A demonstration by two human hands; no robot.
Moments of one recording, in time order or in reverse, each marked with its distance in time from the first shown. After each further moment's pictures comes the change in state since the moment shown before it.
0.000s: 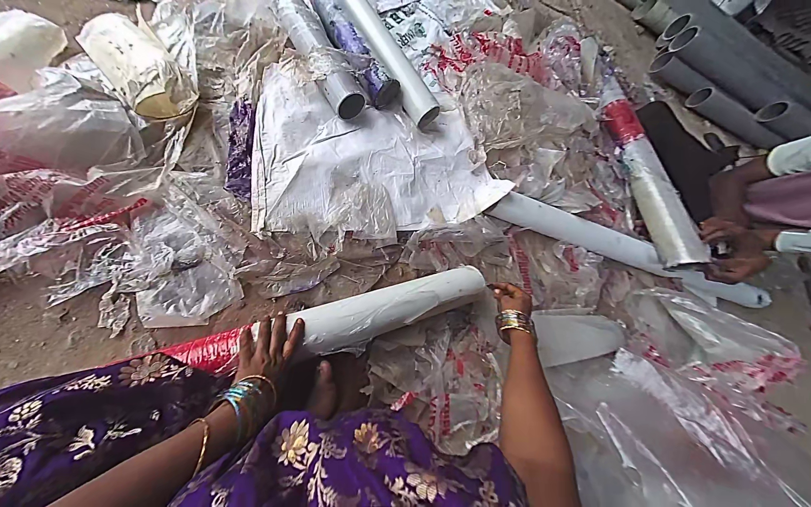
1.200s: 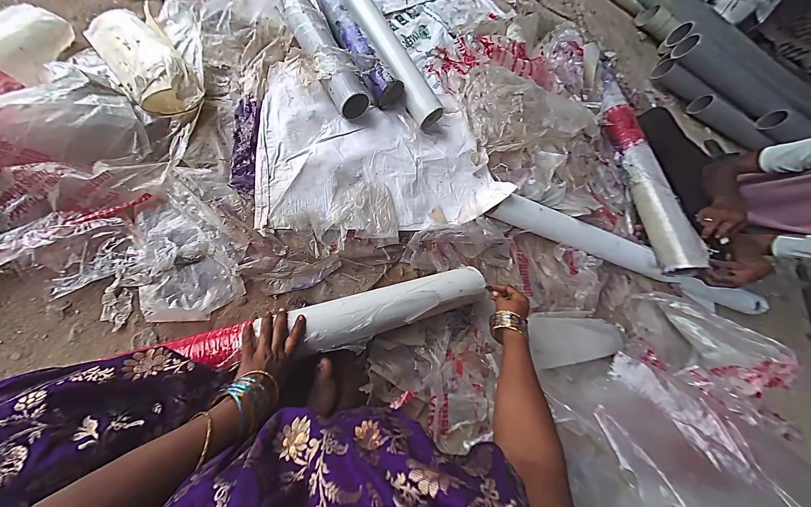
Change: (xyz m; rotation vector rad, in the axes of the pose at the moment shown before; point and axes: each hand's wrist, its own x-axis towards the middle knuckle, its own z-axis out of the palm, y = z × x) left_hand 0.001 0.003 -0.010 0.010 -0.104 -0.021; right_hand -0.004 -0.002 0.008 -0.017 0.055 0.047
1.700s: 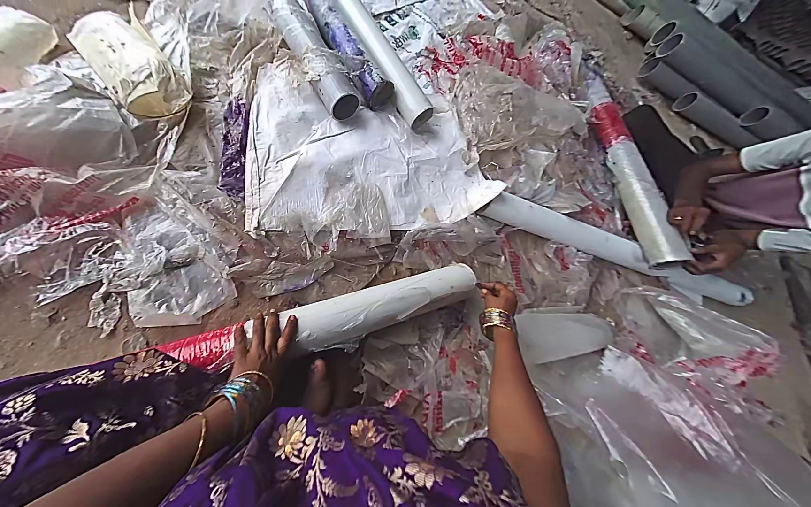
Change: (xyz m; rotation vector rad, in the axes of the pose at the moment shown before) left_hand 0.003 0.003 0.004 0.033 0.011 -0.015; right_hand -0.001 0.004 0.003 0.010 0.011 -0.069
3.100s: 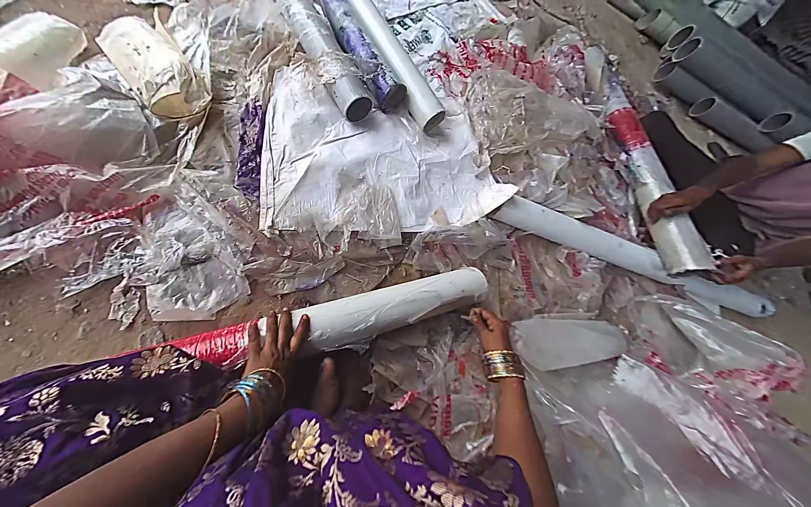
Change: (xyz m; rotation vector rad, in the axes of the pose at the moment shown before) left_hand -0.002 0.000 -0.009 -0.028 -0.097 -0.015; right_hand -0.081 0.003 -0.001 0.056 -0.268 -0.280
